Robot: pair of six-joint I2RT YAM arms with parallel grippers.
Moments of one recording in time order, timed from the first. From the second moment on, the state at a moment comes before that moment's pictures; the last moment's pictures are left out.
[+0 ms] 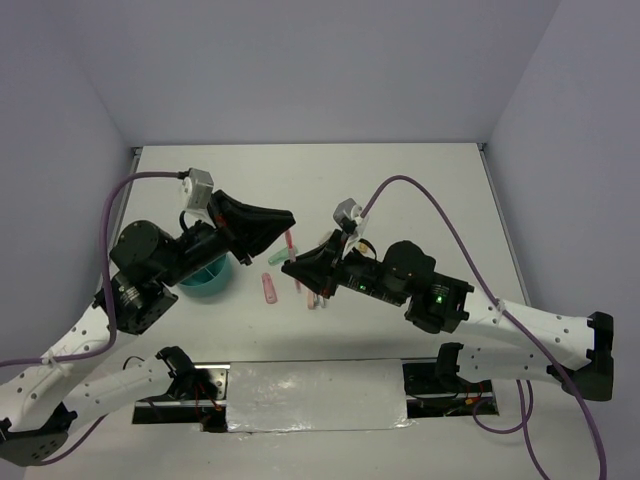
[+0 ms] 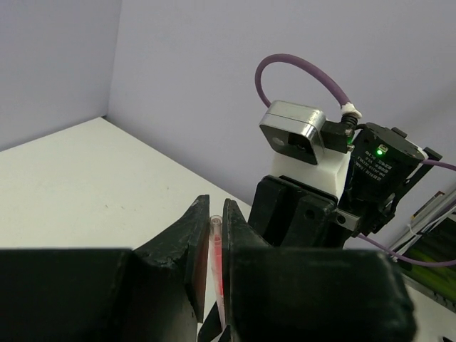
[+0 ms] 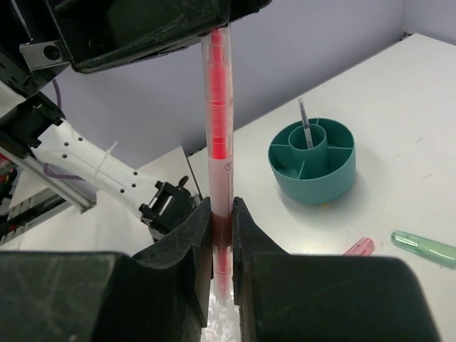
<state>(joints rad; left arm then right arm) -0.77 0.80 1.04 0.04 0.24 -0.43 1.18 0.98 0.92 0.15 0.00 0.36</state>
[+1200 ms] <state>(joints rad) -0.88 0.78 0.83 0.42 0.07 -0.53 1.17 1.03 1.18 -0.23 0.05 0.14</state>
